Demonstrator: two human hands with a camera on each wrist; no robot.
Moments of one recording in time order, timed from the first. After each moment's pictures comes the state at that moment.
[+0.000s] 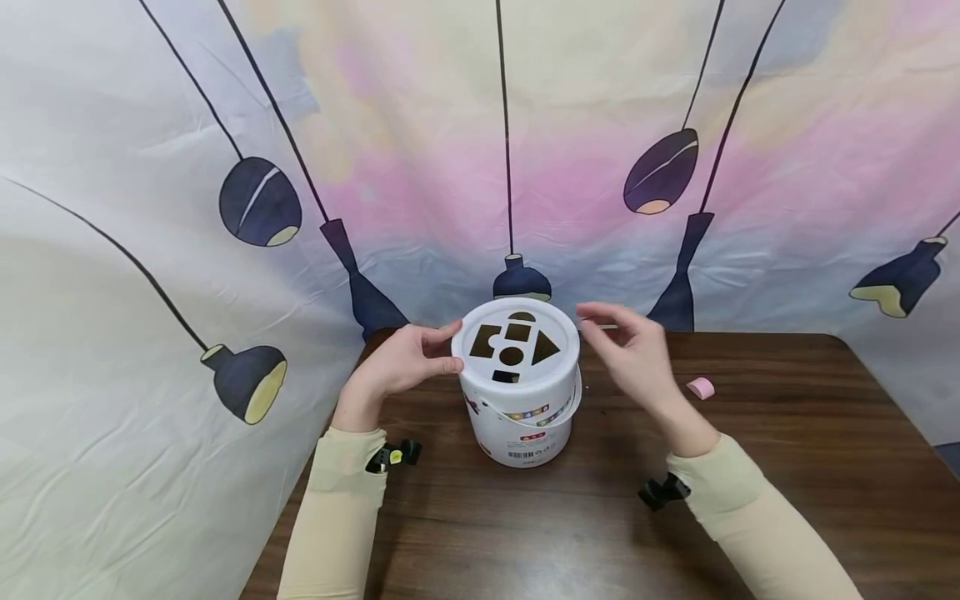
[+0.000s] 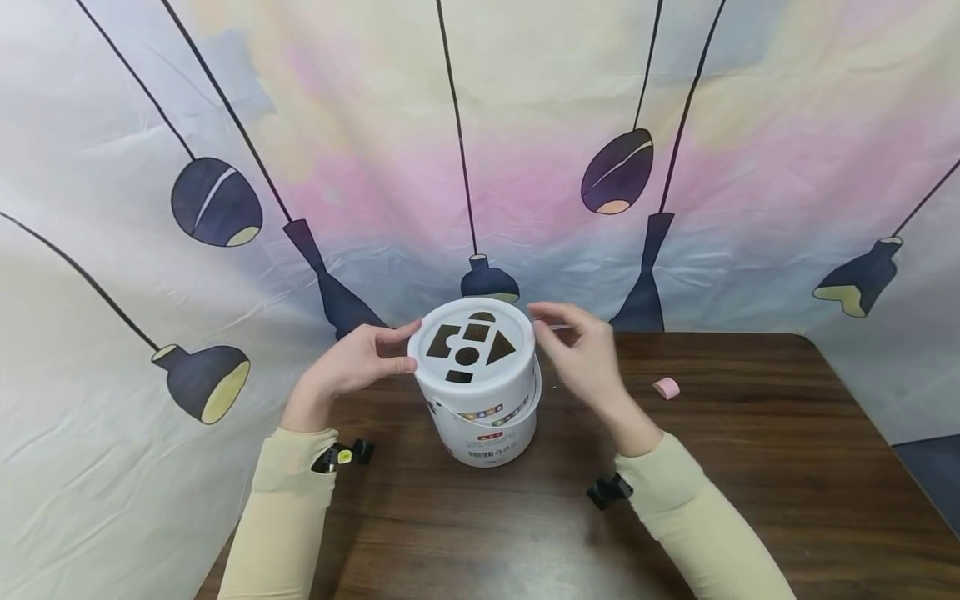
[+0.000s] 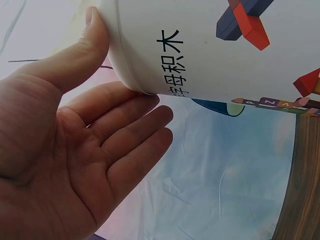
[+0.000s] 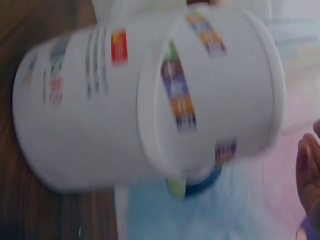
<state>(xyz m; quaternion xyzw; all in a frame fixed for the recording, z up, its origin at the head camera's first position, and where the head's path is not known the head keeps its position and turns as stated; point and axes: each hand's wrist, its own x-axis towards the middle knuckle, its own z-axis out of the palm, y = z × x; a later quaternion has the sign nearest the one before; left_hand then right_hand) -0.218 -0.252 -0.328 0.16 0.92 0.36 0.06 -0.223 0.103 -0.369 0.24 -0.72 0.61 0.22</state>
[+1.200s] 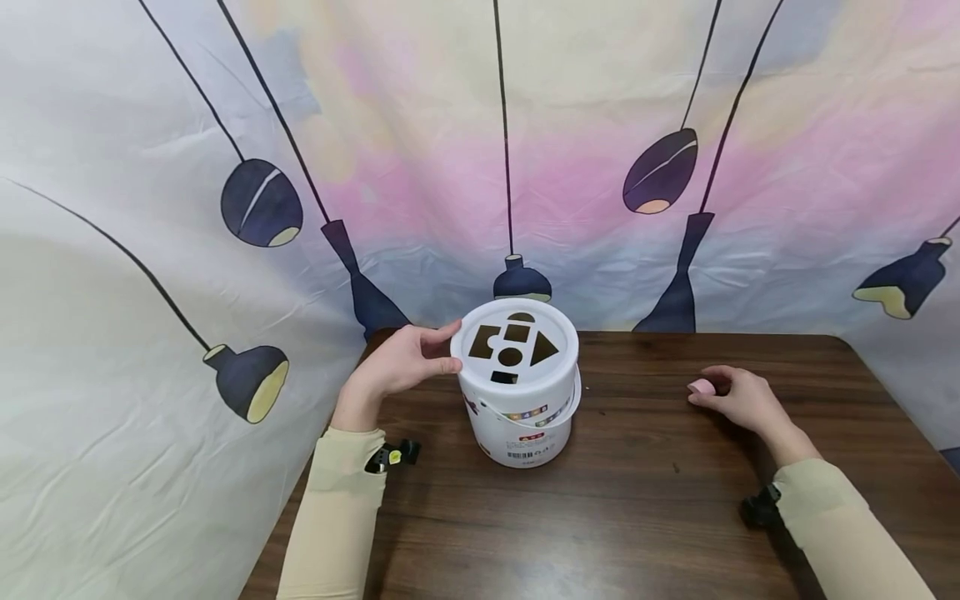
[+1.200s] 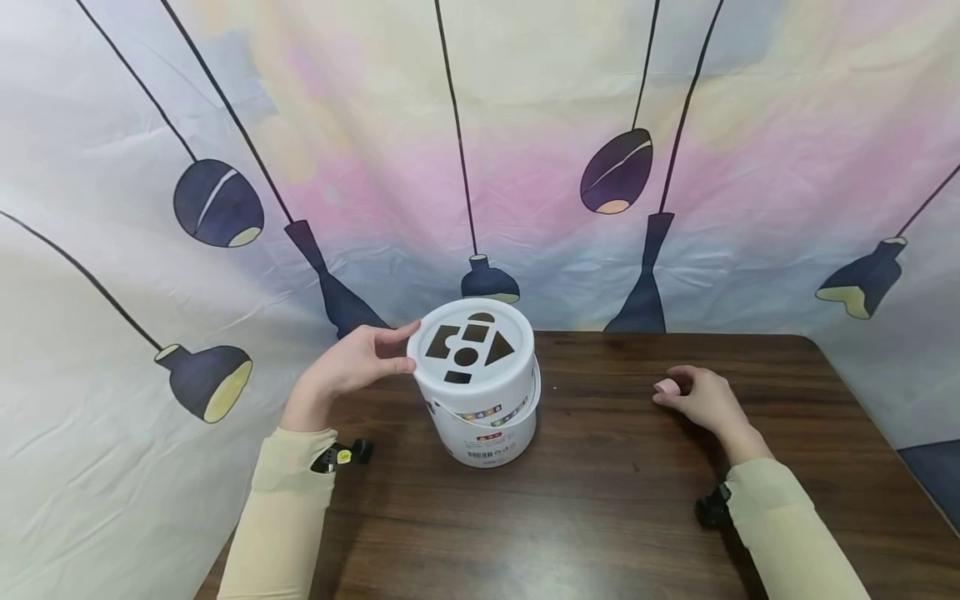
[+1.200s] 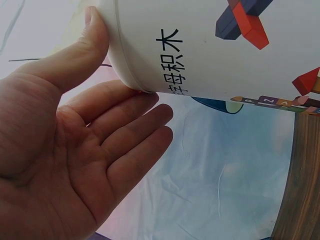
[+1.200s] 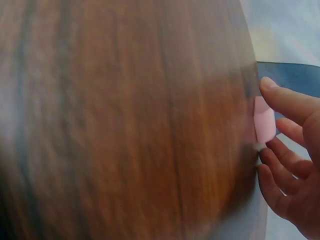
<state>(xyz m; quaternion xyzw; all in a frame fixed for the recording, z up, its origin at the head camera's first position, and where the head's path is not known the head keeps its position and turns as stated) -0.216 -0.253 -0.327 0.17 0.91 0.36 0.07 -0.263 0.307 -0.504 0.11 -0.95 0.30 0.01</state>
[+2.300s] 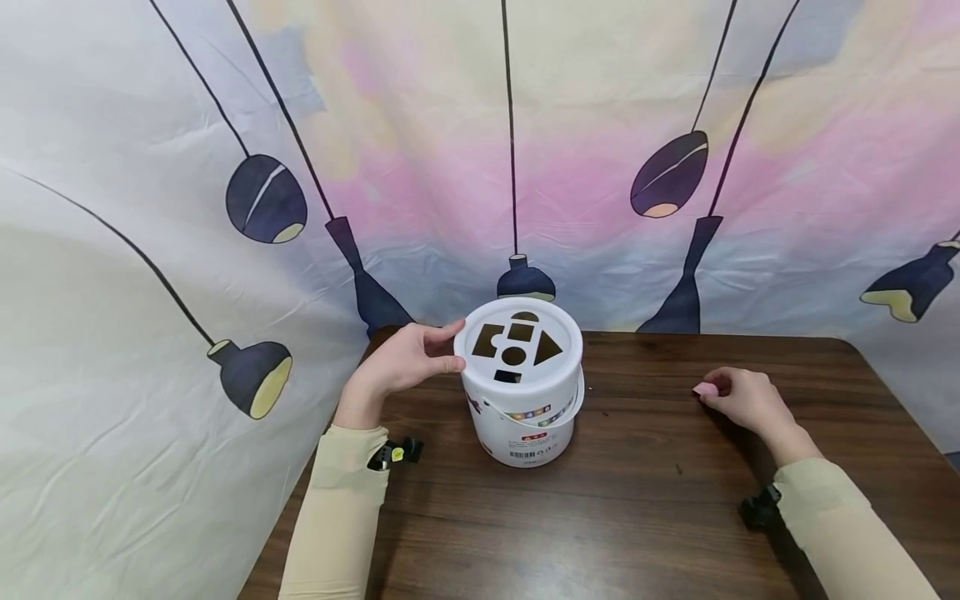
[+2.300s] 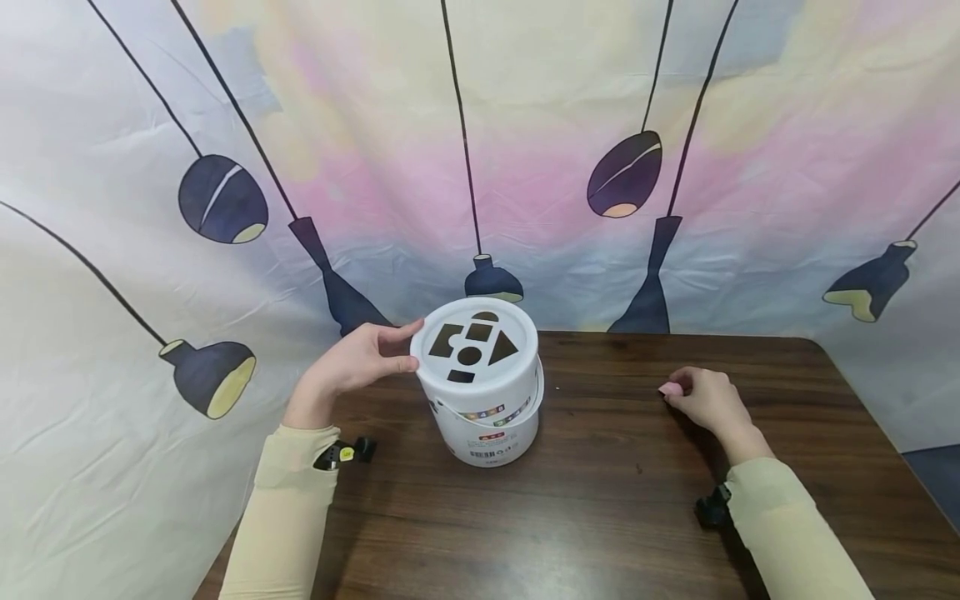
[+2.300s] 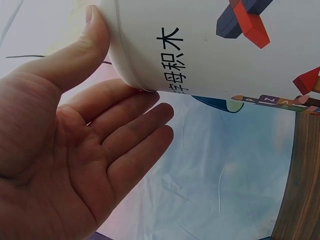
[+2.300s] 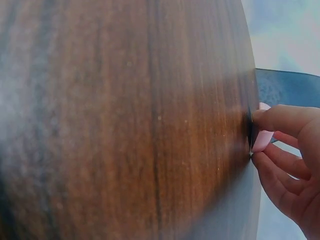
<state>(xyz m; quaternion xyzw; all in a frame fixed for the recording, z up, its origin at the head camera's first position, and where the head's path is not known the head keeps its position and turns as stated) -0.216 -0.254 -0.328 0.18 0.91 0.38 0.07 -0.265 0.303 -0.496 0.11 -0.96 0.27 0.00</state>
